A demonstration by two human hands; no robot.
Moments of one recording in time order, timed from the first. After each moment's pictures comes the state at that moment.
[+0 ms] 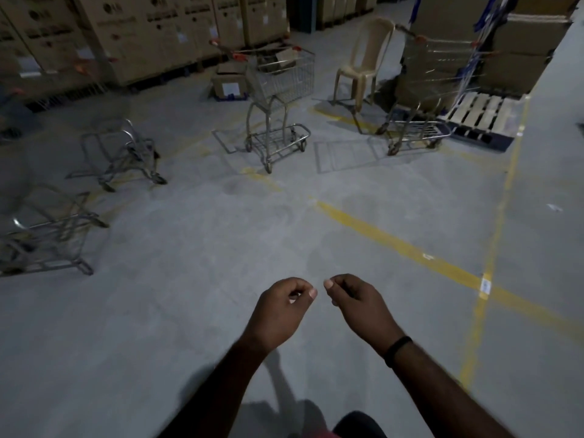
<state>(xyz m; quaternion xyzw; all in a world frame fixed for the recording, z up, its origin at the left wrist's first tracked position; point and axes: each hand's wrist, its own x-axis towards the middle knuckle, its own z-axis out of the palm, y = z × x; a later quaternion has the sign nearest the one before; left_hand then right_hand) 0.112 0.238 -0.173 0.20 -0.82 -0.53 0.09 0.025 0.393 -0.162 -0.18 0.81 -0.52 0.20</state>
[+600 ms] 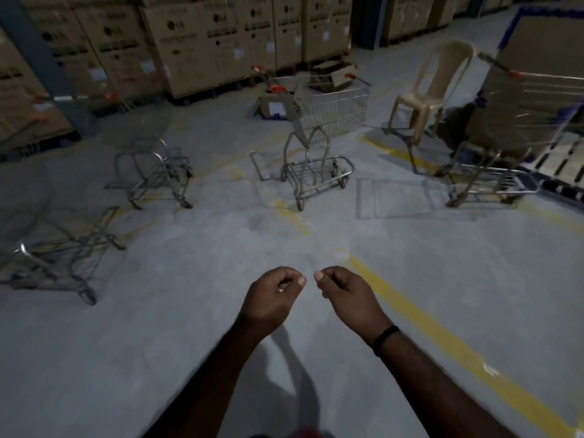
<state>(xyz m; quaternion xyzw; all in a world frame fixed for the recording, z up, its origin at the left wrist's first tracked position) -0.251 0.037 -0.147 0.28 -0.80 -0.49 0.18 -0.366 0.167 -0.151 -0.28 0.77 -0.52 0.24</state>
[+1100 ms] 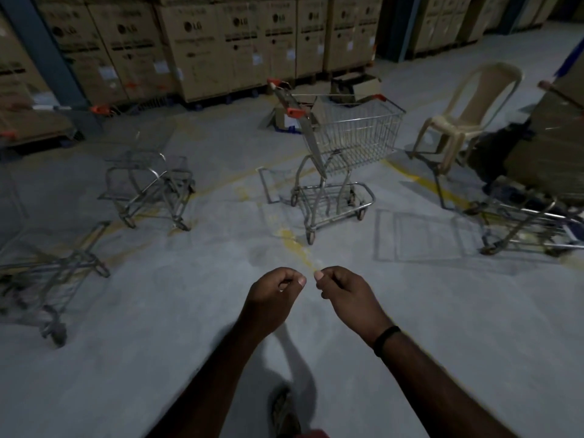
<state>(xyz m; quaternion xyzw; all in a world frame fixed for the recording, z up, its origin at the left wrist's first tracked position) -0.475 -0.198 -0.169 0.34 -0.77 -0.52 0.18 -0.598 -0.078 -0.169 -0.32 0.75 -0.52 0.25</state>
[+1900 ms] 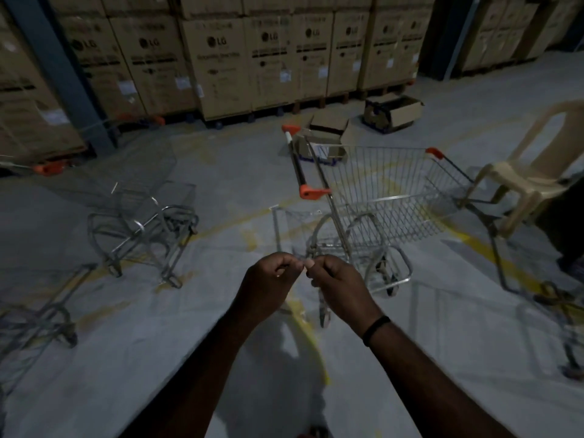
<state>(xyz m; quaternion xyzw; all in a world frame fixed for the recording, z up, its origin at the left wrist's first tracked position) -0.839 -0.584 -0.138 0.32 -0.80 -0.42 0.28 -0.970 -0.479 -0.133 -0.40 0.71 -0.52 0.25</state>
